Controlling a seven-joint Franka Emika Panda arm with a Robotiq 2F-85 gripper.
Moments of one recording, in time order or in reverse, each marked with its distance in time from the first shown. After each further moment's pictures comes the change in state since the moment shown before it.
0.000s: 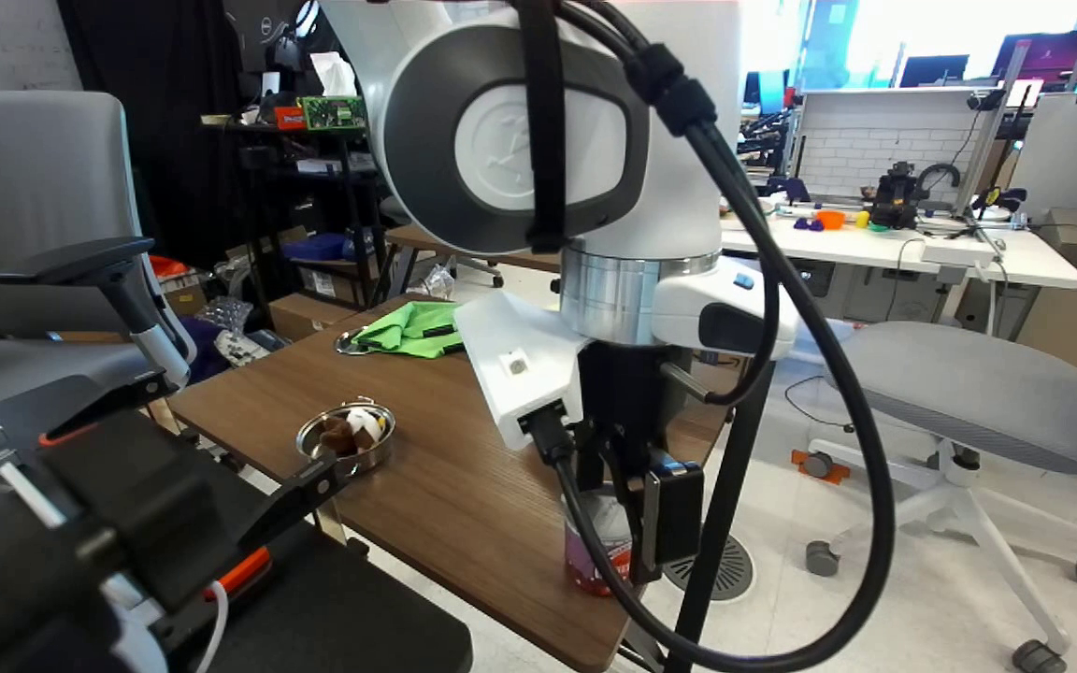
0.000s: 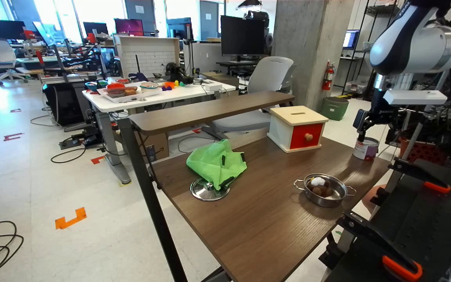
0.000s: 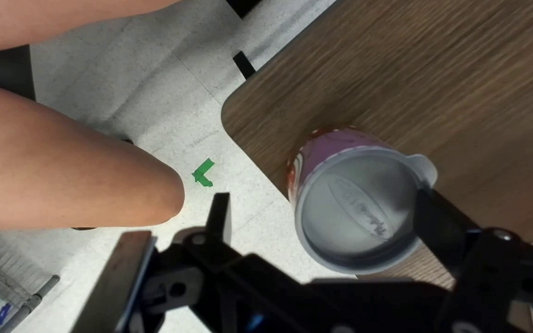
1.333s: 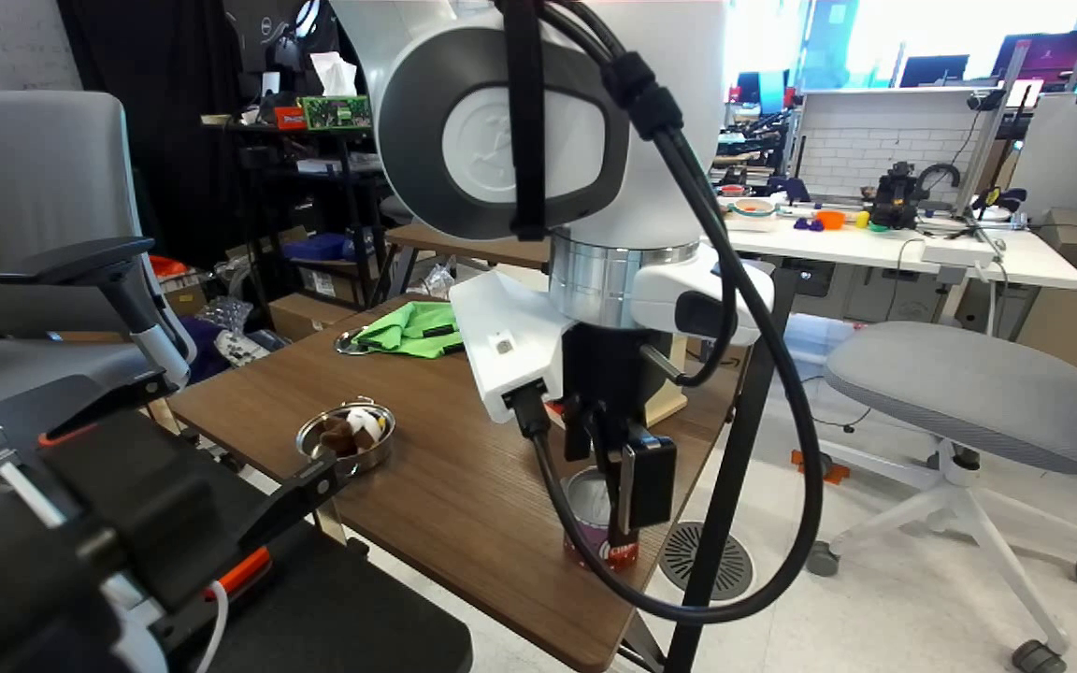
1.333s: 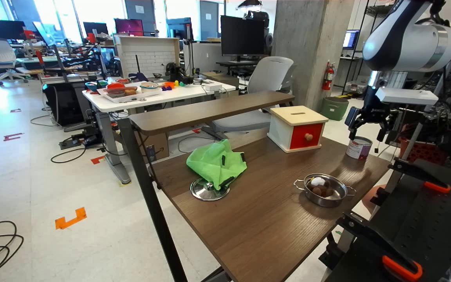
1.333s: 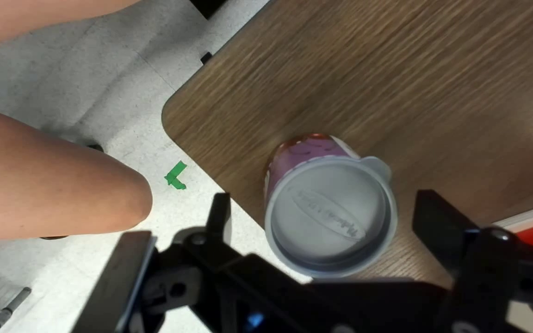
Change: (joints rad) arm -0.019 -0.009 0.056 0.004 0.069 -0.002 -0.019
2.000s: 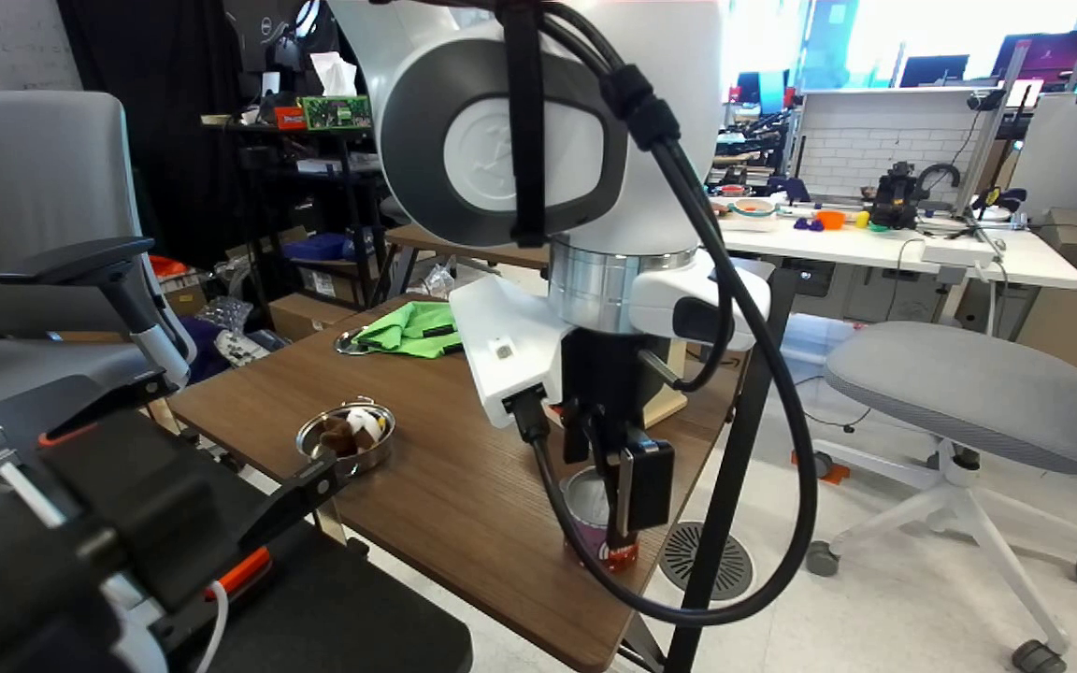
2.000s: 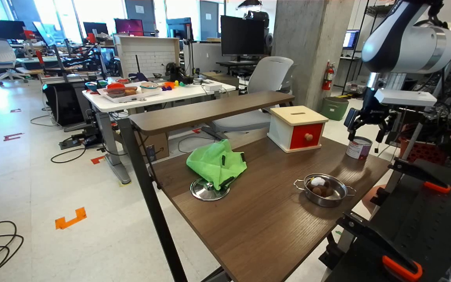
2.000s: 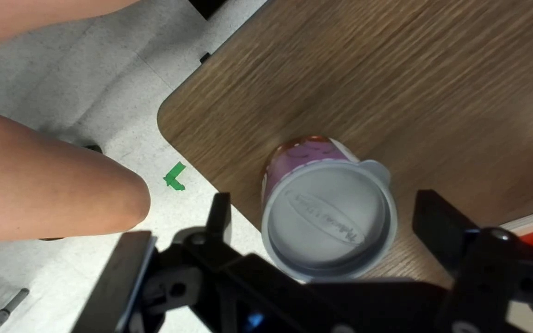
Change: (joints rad) arm 0.000 0.010 0.003 0.006 0.000 0.003 0.000
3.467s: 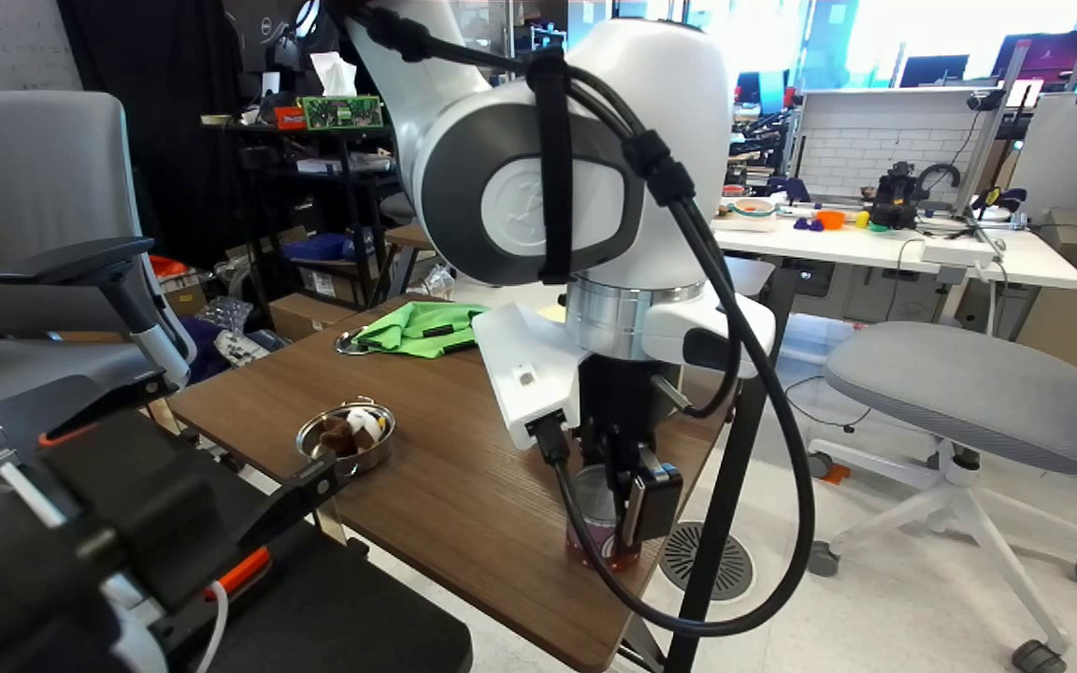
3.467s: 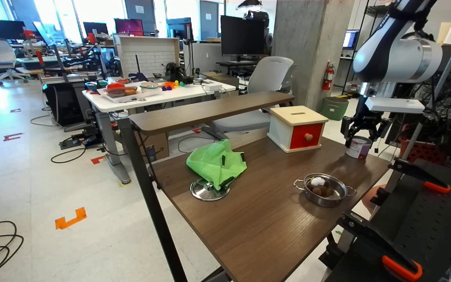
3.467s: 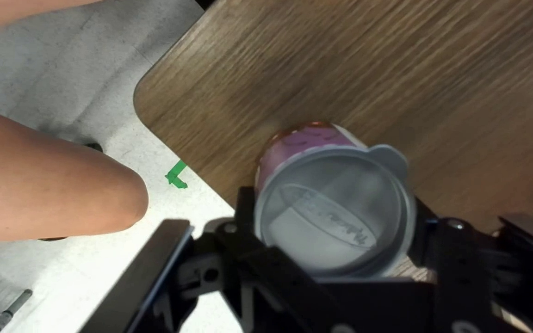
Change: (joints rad) arm 0.014 0.089 -0.008 0.083 0.000 0.006 0.034
